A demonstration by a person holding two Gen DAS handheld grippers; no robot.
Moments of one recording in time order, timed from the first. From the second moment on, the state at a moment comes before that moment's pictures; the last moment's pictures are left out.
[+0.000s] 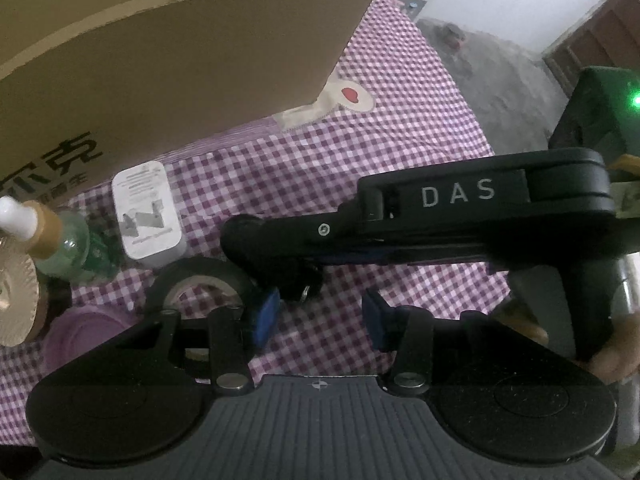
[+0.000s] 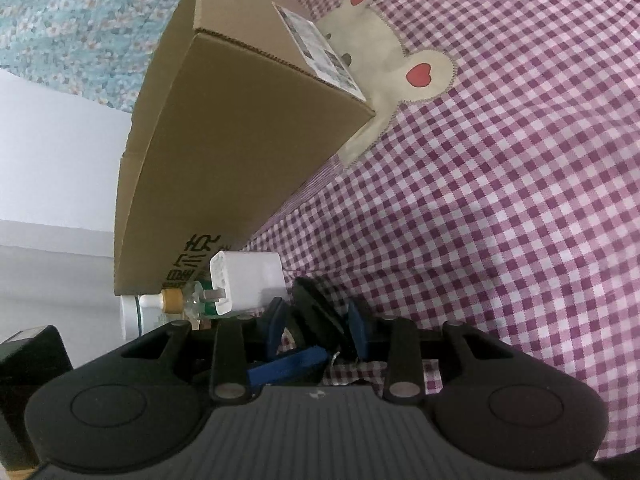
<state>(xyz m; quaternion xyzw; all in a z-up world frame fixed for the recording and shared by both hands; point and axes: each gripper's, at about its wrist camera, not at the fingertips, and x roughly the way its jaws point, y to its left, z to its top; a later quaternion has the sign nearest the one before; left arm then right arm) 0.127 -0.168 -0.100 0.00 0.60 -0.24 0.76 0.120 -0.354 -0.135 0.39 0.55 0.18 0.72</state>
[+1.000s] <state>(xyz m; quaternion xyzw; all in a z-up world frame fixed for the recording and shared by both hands) 0.147 -0.185 -0.097 0.07 0.57 -0.21 0.79 0.136 -0.370 -0.131 0.38 0.54 0.20 0.72</state>
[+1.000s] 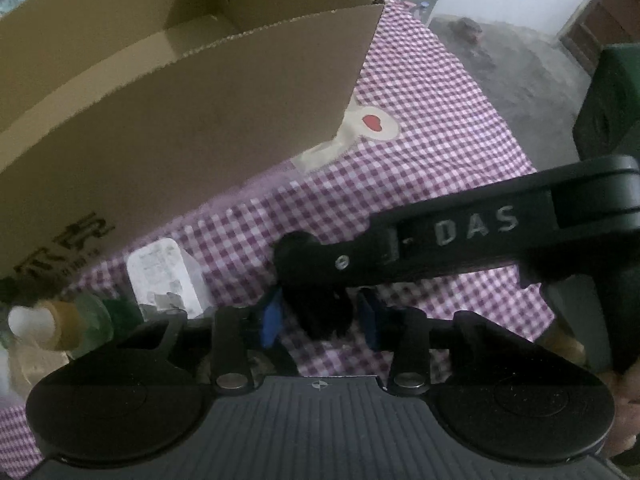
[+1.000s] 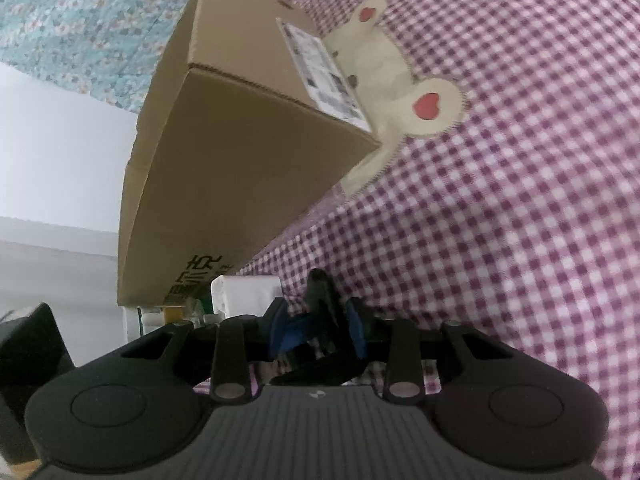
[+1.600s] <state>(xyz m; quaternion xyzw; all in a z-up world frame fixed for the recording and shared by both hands) 0.124 -0.178 -0.046 0.08 0.51 -0.21 0.83 0.113 -0.364 -0.089 0.38 0.49 0.21 0.76</state>
